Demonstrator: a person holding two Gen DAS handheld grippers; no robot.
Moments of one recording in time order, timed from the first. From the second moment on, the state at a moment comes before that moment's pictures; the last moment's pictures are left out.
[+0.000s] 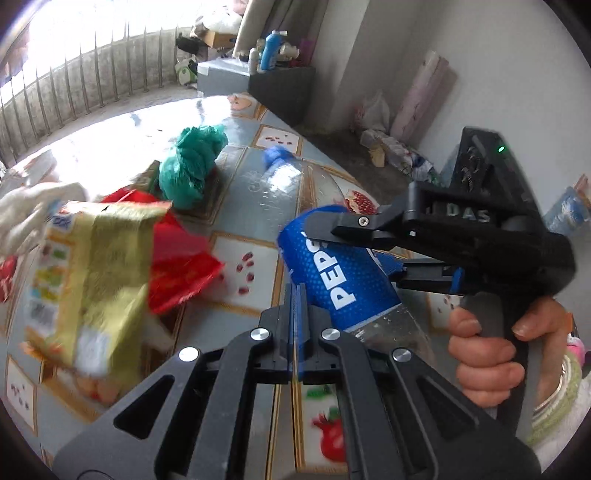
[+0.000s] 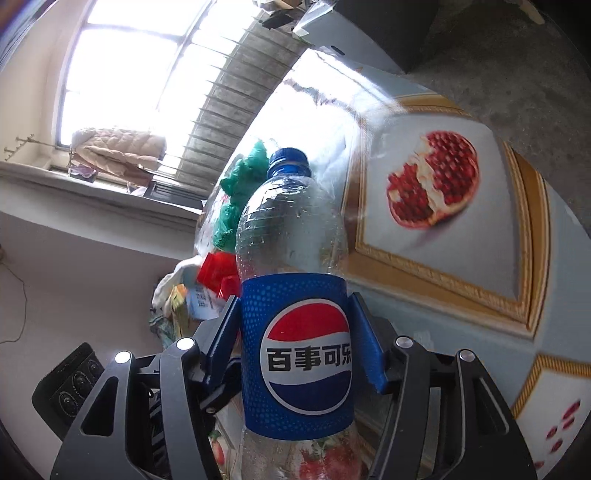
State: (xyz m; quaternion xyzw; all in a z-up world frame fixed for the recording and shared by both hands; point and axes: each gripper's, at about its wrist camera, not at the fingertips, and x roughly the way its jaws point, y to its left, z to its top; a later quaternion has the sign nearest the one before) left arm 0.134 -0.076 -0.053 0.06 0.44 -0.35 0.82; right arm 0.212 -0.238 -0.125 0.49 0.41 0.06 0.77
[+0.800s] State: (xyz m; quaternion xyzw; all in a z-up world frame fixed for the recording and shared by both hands) left arm 0.181 0.059 -0.086 -0.04 0.43 -0.21 0.88; right arm 0.211 -0.219 -0.115 0.44 0.44 0.06 0.78
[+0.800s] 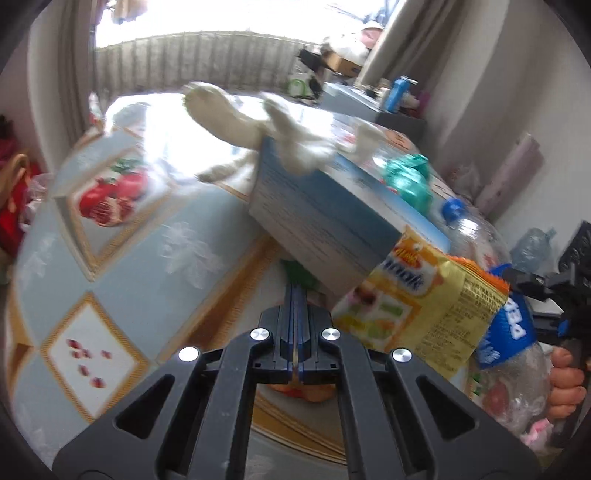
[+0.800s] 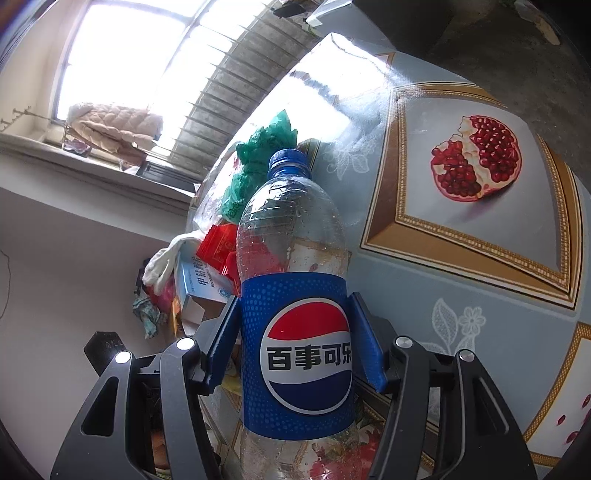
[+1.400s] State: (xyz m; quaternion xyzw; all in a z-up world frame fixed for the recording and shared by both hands) left arm 0.099 -0.010 -0.077 -0.01 0.44 -0.34 0.83; right arm 0.137 -0.241 -0.093 0.36 0.44 0.00 0.82
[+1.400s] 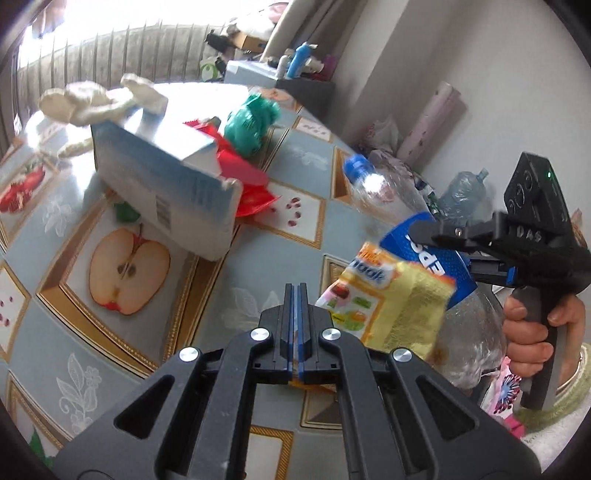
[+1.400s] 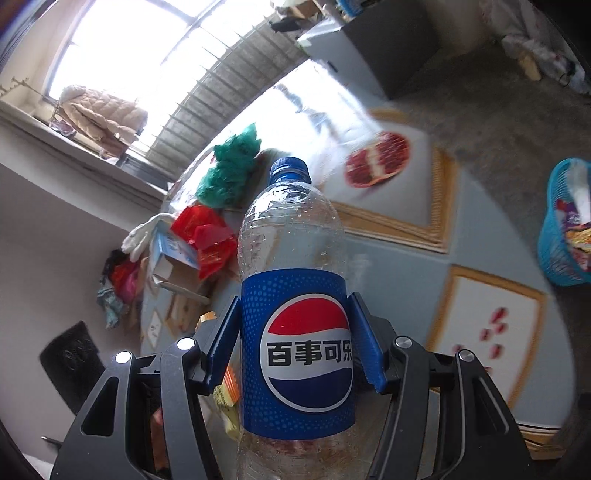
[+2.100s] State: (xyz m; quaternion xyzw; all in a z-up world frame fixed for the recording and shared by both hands) left arm 0.030 -0.060 -0.076 0.16 0.42 -0.41 0.79; right arm 0.050 -0.228 -0.079 0.25 0.47 -0.03 0.85
